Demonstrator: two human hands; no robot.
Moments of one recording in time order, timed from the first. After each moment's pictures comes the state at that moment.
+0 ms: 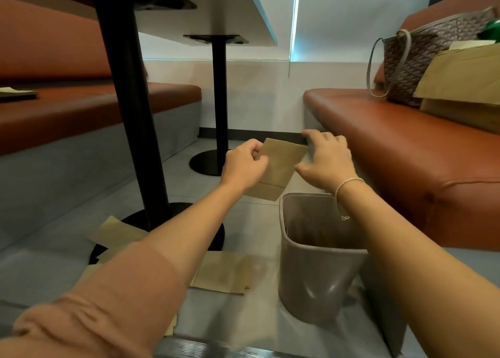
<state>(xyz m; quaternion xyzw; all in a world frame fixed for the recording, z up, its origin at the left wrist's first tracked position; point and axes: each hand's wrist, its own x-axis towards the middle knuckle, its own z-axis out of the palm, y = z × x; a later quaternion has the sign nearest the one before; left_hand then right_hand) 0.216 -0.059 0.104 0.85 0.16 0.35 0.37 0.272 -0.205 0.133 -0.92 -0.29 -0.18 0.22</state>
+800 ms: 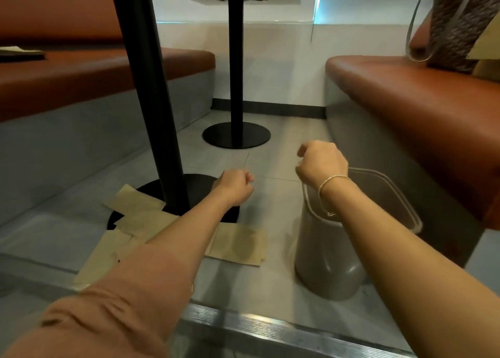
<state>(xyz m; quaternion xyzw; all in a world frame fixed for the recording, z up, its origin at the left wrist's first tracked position) 0.201 0.009 -0.002 0.93 0.26 0.10 0.24 0.259 -0.150 0.073 -0.94 -0.26 -0.10 0.19</state>
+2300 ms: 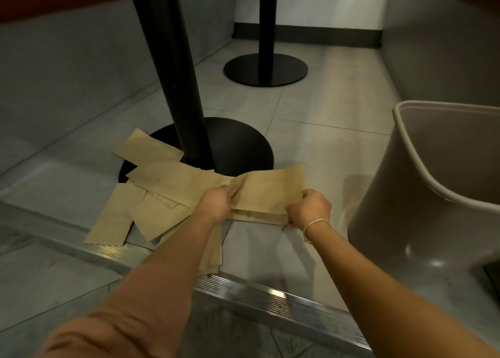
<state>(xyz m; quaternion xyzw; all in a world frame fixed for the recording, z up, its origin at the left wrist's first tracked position) 0.166 0.112 -0.184 0.92 0.35 -0.04 0.19 0.263 -0.043 -0.173 -0.88 -0.06 0.22 0.43</state>
